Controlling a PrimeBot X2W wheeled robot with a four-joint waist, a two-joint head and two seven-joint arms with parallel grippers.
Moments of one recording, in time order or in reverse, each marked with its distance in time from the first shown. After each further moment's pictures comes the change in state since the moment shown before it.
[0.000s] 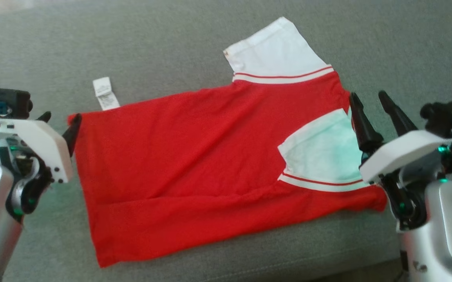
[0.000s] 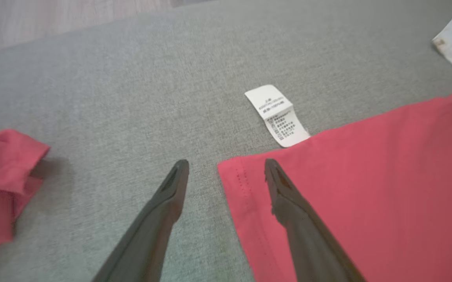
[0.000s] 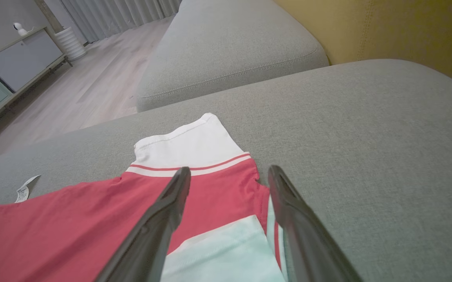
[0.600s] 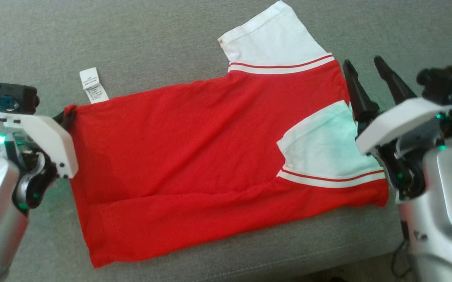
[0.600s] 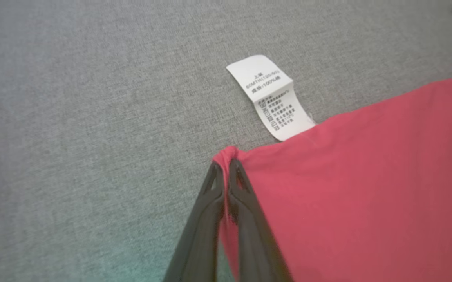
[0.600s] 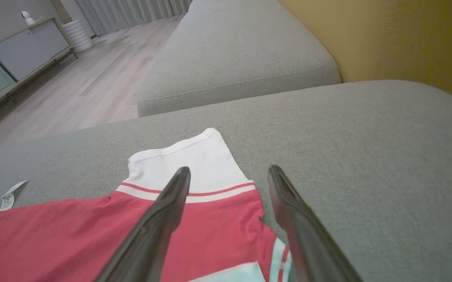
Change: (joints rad) left arm -0.044 -0.022 -0.027 0.060 -0.006 -0.044 -0.005; right arm -0.138 -0.047 0.065 0.065 0.016 0.000 -0.026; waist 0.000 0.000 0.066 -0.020
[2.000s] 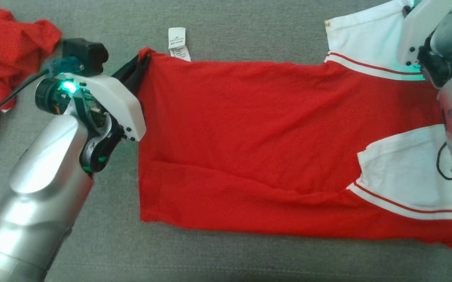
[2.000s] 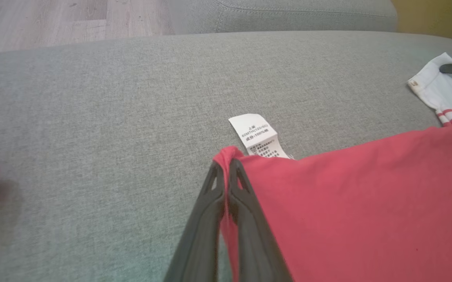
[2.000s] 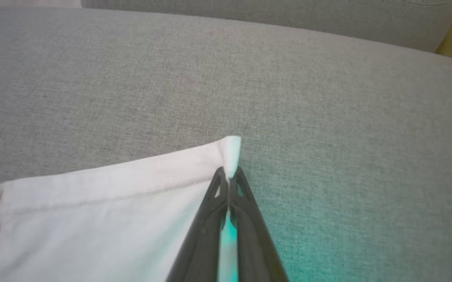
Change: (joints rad) left arm -0.198 -0.236 -0.094 0.072 0.049 -0.078 -0.209; right arm -0.704 -0.135 0.030 0.930 -0.230 0.000 0.138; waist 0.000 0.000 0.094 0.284
